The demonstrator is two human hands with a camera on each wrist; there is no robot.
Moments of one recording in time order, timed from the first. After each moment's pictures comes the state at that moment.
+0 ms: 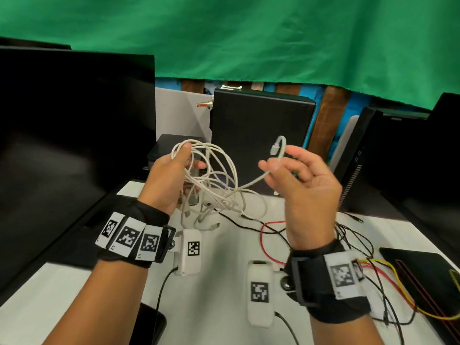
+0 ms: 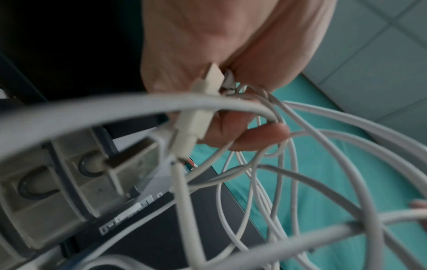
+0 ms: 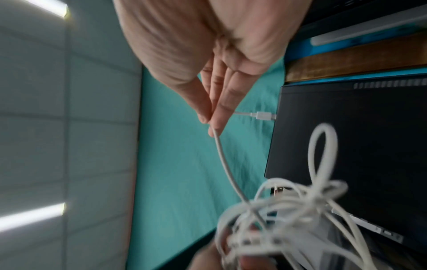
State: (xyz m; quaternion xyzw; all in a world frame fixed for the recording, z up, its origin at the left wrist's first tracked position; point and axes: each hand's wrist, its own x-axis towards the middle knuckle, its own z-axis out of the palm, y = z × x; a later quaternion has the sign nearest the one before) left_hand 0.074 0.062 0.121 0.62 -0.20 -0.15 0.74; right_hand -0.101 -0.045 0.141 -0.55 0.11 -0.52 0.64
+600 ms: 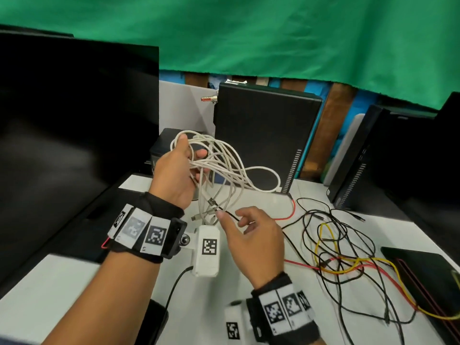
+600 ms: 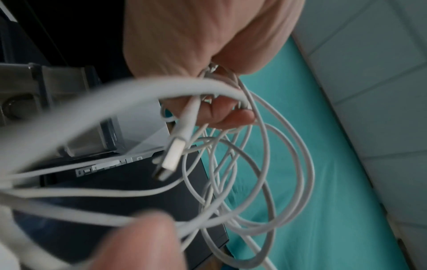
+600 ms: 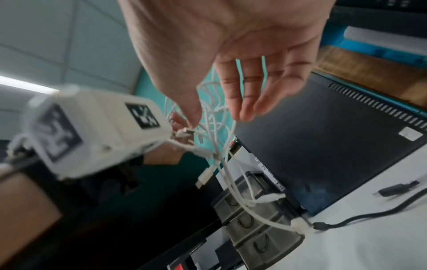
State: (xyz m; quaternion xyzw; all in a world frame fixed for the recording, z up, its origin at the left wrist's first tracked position) left_hand 0.059 0.054 0.132 0.46 -0.07 -0.21 0.86; right_hand -0.083 -0.012 0.050 -0.81 0.31 -0.34 0.35
